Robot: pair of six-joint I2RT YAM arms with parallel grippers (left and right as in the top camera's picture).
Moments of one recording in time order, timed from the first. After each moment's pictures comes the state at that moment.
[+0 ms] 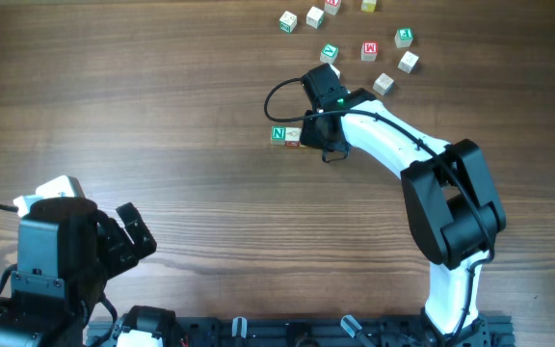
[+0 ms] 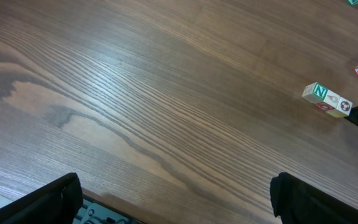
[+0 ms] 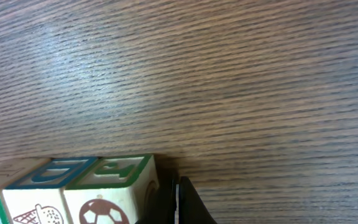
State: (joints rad) left arm -0.17 0.82 1.39 -1.56 -0.27 -0.57; right arm 0.47 2.08 1.42 -0.63 0.00 0.67
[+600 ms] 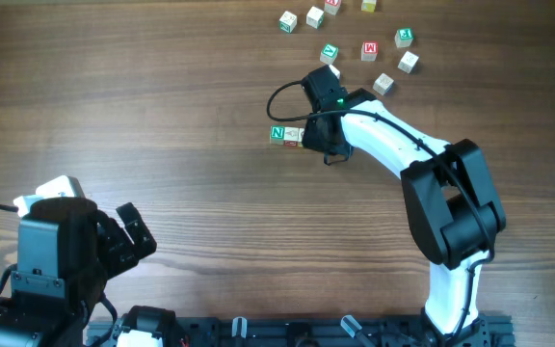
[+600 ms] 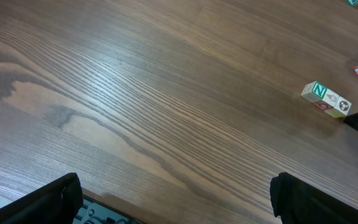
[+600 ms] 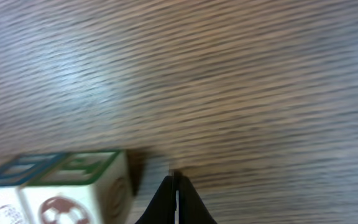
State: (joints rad) left arm -0.17 0.82 1.39 -1.56 -0.27 -0.57; right arm 0.47 2.08 1.42 -0.68 0.05 0.73
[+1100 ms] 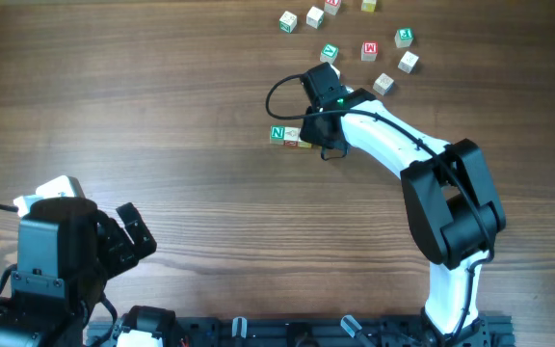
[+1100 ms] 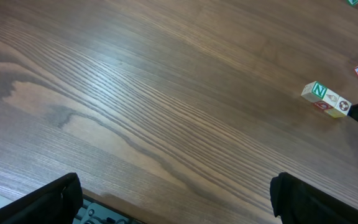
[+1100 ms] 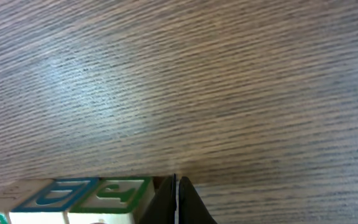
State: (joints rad) left arm -0.17 0.82 1.39 -1.56 -0.27 -0.57; right arm 0.47 2.09 1.42 -0.59 0.04 0.72
